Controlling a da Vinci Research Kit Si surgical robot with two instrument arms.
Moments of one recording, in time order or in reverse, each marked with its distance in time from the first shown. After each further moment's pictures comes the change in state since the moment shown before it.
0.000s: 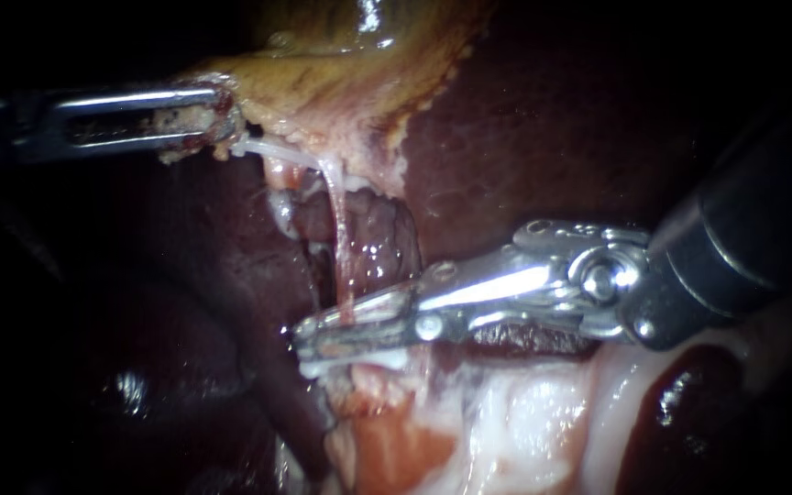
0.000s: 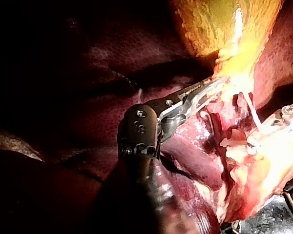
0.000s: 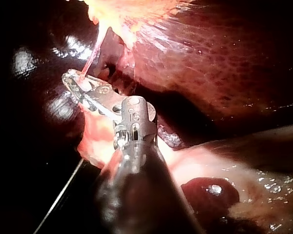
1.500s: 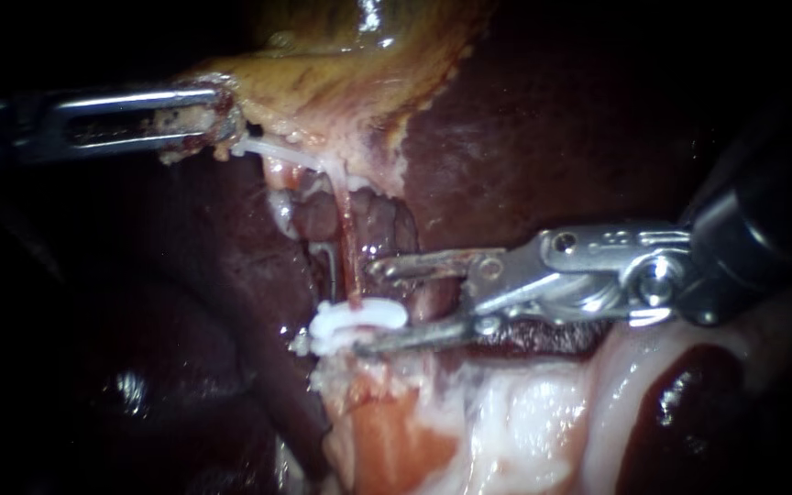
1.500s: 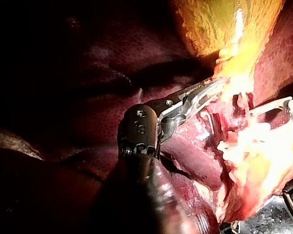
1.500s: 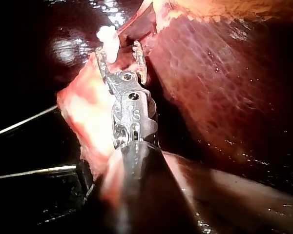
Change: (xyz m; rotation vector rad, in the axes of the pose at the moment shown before) right arm -0.002 0.000 -0.004 -0.264 -0.001 -0.553; left arm 0.000 0.000 0.000 0.001 0.000 -0.011
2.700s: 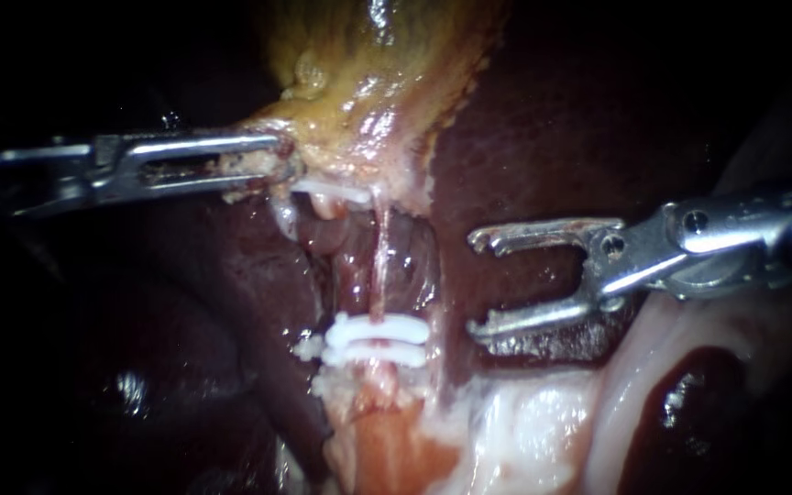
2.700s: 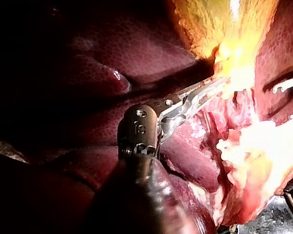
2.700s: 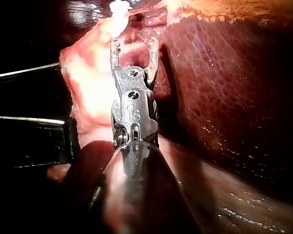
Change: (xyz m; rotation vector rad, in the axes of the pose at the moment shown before) right arm 0.000 0.000 -0.008 -0.024 0.008 -0.124; left arm -0.005 -0.003 0.006 -0.017 0.002 0.034
